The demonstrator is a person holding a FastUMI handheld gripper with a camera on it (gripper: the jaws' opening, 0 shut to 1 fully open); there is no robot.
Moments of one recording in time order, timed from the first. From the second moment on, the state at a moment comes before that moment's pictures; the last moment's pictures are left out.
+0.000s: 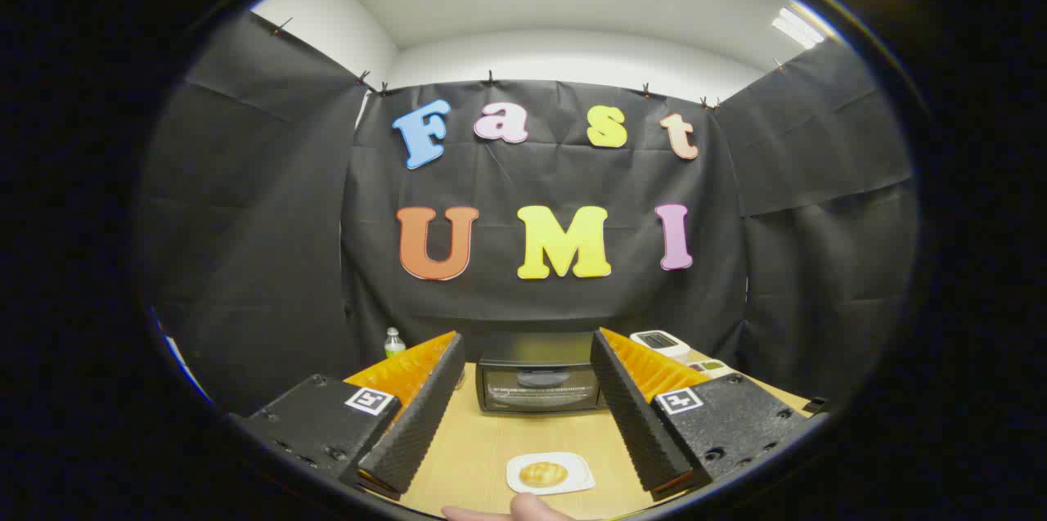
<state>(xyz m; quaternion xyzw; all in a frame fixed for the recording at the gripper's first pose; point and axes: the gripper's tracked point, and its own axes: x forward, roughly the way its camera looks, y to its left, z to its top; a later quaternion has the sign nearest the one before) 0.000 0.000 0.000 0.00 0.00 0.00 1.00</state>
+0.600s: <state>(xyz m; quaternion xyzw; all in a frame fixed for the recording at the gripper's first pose) 0.002 -0.005 -0.002 0.00 0.00 -0.01 1.00</state>
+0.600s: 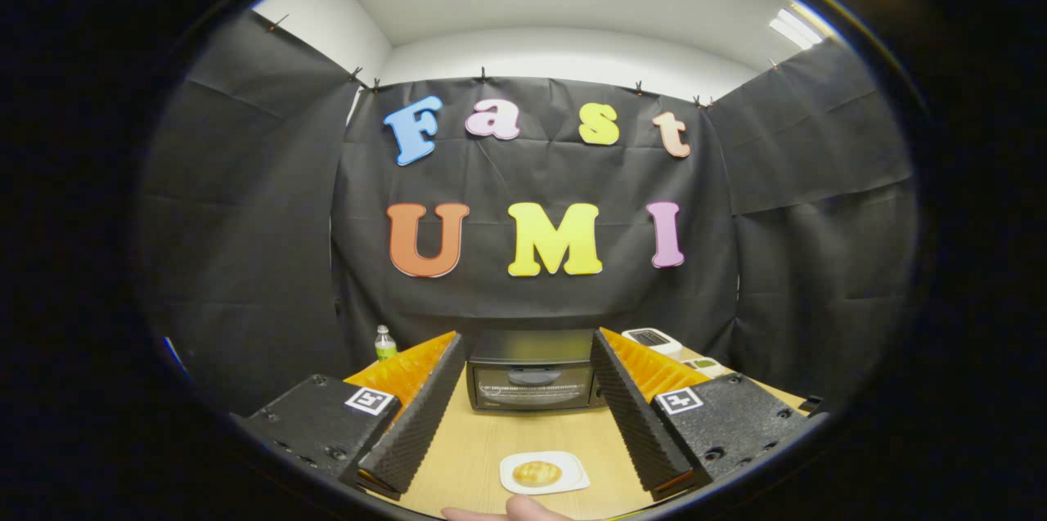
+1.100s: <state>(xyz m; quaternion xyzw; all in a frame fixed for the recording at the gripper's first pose) 0.011 -0.036 -0.020 -0.03 -0.02 -0.04 1.00</state>
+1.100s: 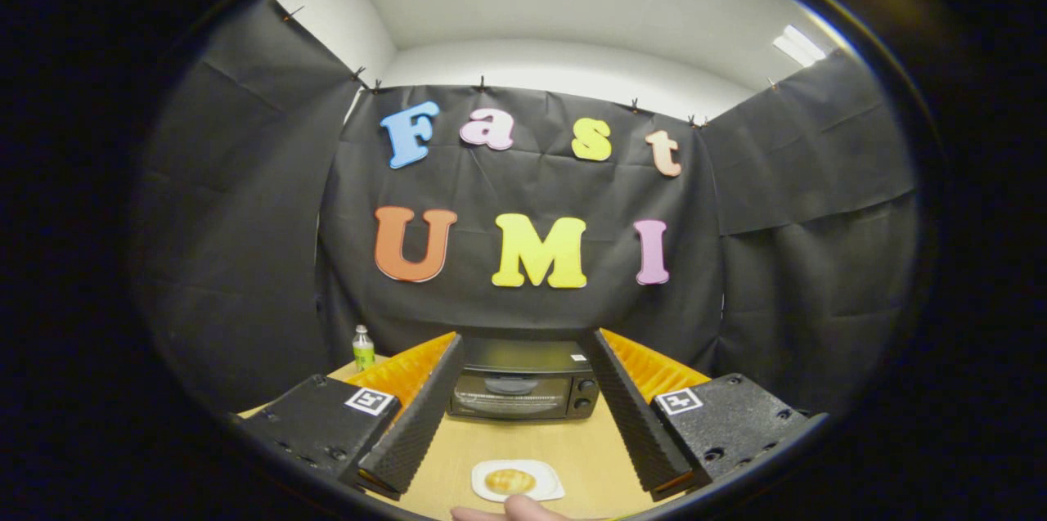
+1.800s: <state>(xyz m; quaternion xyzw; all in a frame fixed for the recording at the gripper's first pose) 0.180 -0.080 -0.169 0.01 0.10 0.02 1.00</state>
